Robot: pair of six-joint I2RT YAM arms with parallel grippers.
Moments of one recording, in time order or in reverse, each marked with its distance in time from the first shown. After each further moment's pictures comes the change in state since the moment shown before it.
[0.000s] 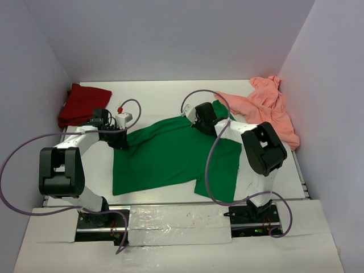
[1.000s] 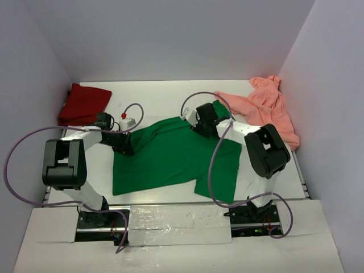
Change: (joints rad) left arm 0.000 0.092 -0.022 0.010 0.113 0.010; right arm 0.000 -0.052 -0.014 -0.085 -0.062 -0.049
